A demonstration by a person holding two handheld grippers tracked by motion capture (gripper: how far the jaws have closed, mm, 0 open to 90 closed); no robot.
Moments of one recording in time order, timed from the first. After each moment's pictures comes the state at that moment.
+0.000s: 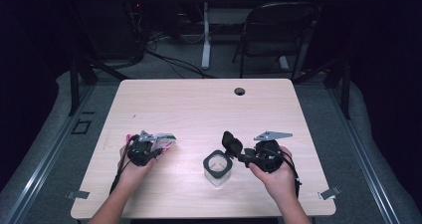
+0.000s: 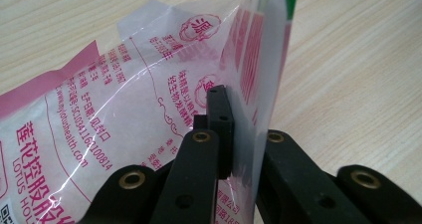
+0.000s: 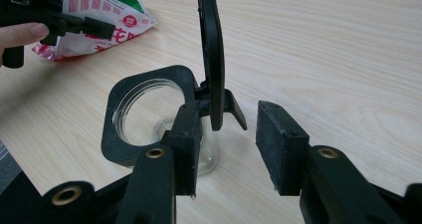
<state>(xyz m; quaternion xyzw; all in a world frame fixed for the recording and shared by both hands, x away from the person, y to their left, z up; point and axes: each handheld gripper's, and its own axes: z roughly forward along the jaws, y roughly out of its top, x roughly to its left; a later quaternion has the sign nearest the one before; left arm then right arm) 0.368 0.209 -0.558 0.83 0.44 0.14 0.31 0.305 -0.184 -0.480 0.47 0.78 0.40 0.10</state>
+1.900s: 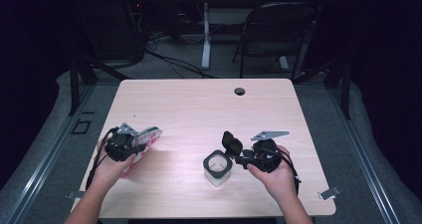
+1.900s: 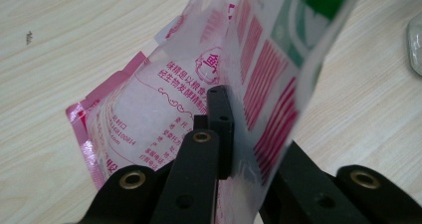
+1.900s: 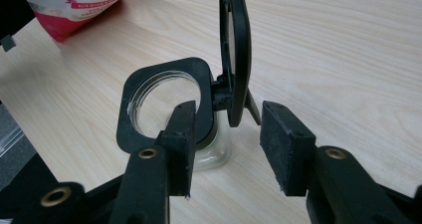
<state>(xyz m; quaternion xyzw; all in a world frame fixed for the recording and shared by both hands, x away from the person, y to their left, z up) 0.353 0.244 -0.493 0.84 0.43 0.14 0.29 0.306 -0.180 -0.477 0.45 0.80 0.38 0.08</state>
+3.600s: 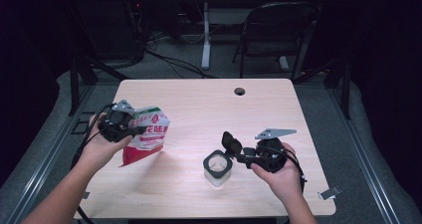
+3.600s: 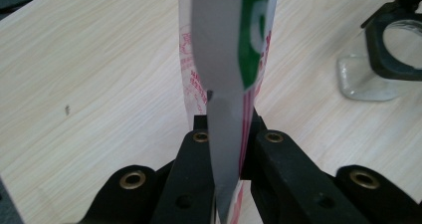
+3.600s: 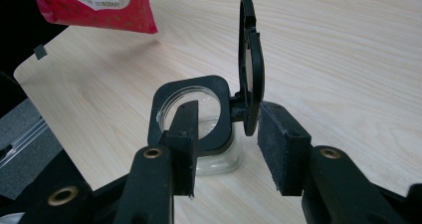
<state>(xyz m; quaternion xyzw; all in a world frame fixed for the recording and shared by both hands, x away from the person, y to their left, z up) 0.357 0.223 -0.404 0.87 0.36 0.14 0.30 0.296 -0.185 -0.452 0.43 0.80 0.41 0.08</state>
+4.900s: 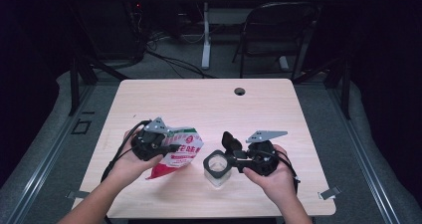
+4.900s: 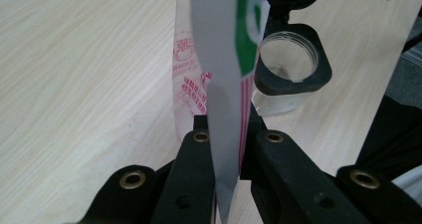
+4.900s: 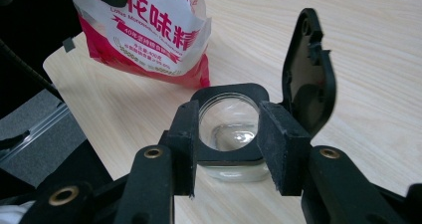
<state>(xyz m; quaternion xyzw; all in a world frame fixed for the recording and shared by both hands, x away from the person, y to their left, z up) 0.324 0.154 -0.428 0.90 0.27 0.08 0.34 0.288 -0.162 -0.447 0.40 0.82 0.42 0.06</state>
